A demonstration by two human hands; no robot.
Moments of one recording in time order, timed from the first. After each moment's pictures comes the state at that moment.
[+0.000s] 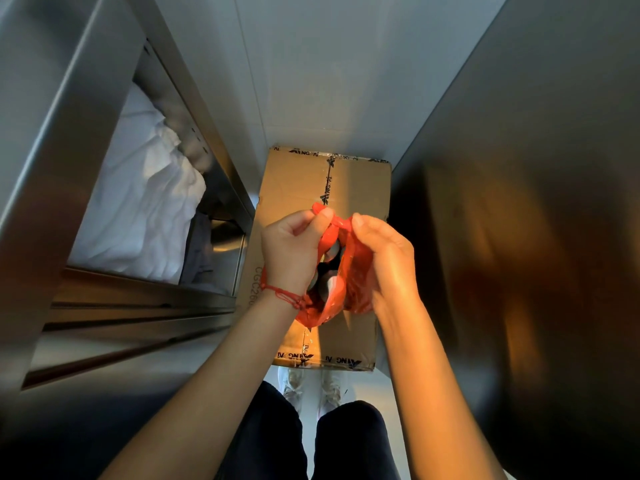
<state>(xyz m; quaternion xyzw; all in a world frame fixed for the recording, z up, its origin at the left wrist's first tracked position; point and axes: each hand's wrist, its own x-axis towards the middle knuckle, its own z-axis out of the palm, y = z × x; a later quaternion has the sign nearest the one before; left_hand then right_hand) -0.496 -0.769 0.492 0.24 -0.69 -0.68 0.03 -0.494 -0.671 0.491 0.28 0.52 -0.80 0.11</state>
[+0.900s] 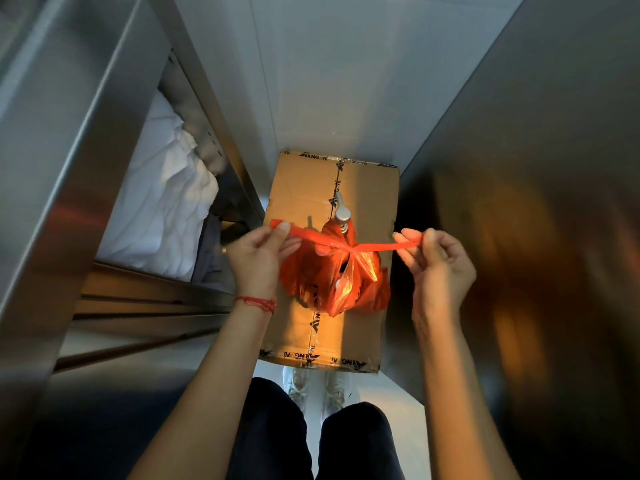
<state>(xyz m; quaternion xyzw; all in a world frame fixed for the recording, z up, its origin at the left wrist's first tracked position) -0.483 -0.817 0.467 0.31 -0.59 -0.75 0.03 -0.484 -0.630 0.475 0.30 0.50 -0.81 -0.10</state>
